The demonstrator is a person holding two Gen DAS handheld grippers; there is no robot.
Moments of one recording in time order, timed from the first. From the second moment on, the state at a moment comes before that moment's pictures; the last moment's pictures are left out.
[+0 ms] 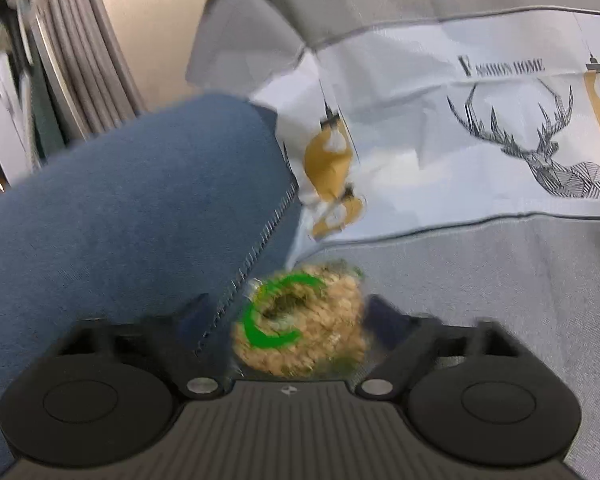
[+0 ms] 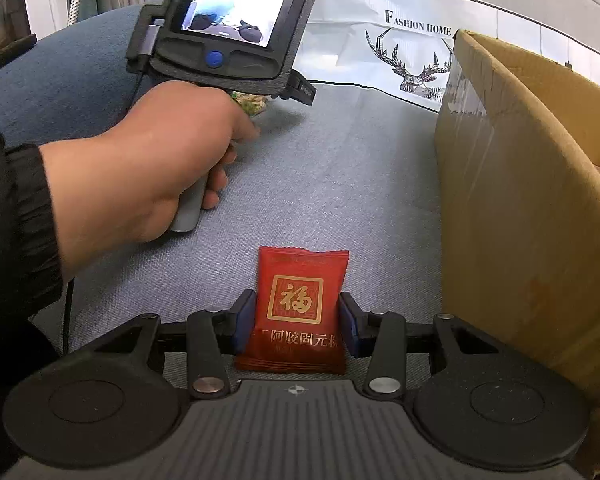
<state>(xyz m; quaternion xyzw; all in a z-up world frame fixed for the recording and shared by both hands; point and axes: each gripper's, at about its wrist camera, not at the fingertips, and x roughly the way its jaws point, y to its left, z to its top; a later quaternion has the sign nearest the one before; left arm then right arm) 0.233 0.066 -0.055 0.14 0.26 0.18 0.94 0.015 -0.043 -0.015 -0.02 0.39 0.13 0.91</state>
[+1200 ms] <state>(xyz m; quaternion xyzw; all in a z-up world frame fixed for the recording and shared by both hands) 0.160 0.069 -0.043 0.14 0.24 0.12 0.95 0.010 -0.047 -0.015 -0.01 0.39 0.14 0.91</state>
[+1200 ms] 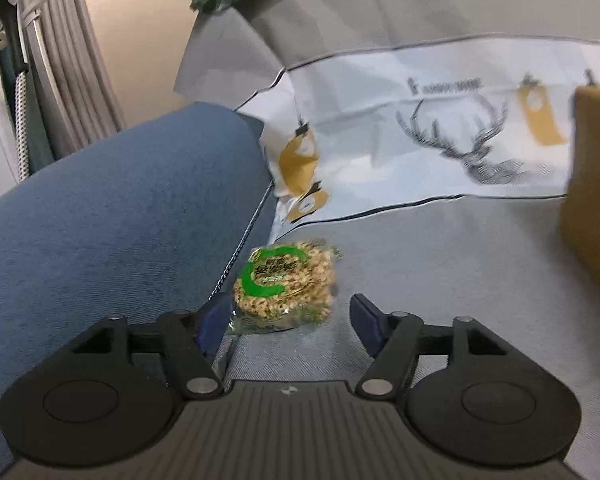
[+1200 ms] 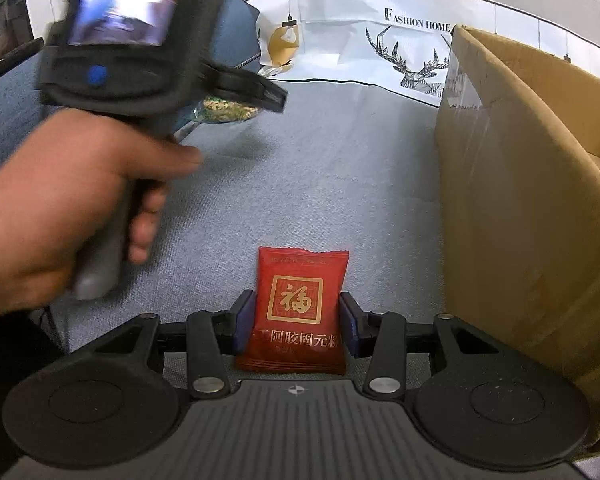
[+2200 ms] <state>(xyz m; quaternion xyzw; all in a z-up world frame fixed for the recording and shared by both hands) 0.188 0.065 -0.033 0.16 0.24 0.10 0.95 0.016 -0.050 -0.014 0.01 0.40 0.15 0.90</state>
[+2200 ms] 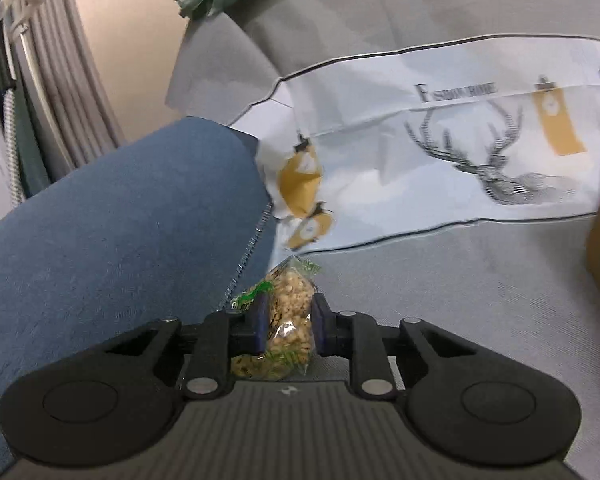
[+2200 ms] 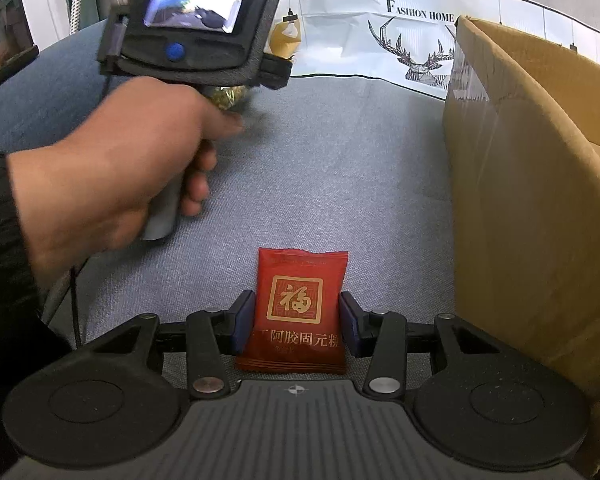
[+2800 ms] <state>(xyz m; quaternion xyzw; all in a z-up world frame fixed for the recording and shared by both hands) 0.077 0.089 0.003 -0.03 0.29 -0.12 0.95 0.009 -0.045 -0.013 0.00 0.40 0.14 0.91</state>
